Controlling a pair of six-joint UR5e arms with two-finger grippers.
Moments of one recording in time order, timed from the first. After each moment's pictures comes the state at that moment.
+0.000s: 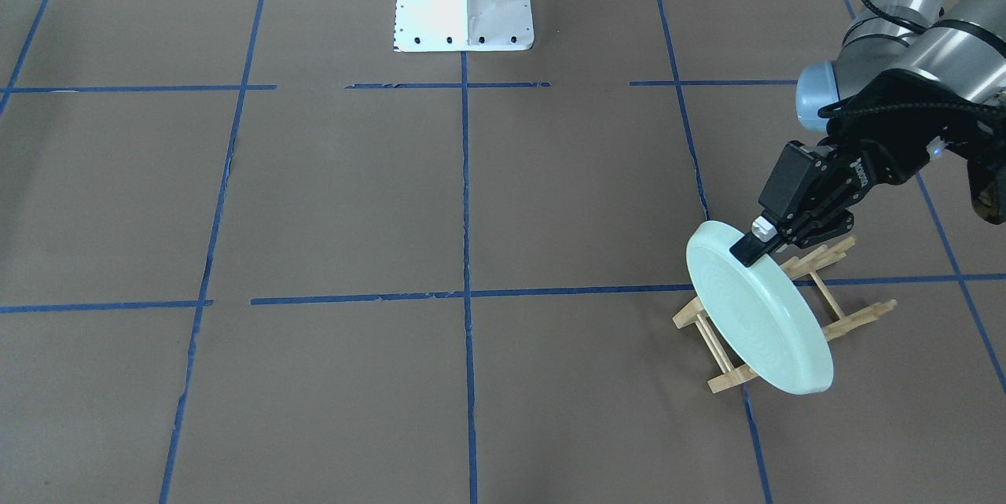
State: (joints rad) left arm -1.15 -2.12 -1.47 -2.87 -2.15 -1.56; right arm 1.61 -1.66 1.60 -1.62 2.30 -0.02
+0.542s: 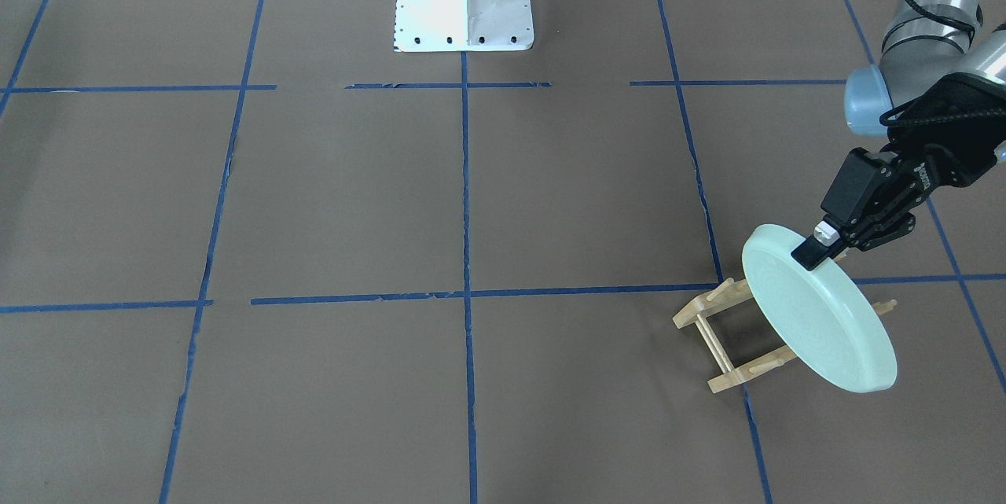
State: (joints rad) left arm -1.20 -2.07 -1.46 -2.88 -2.22 -1.54; right arm 1.61 -1.66 1.60 -1.62 2.30 -0.02
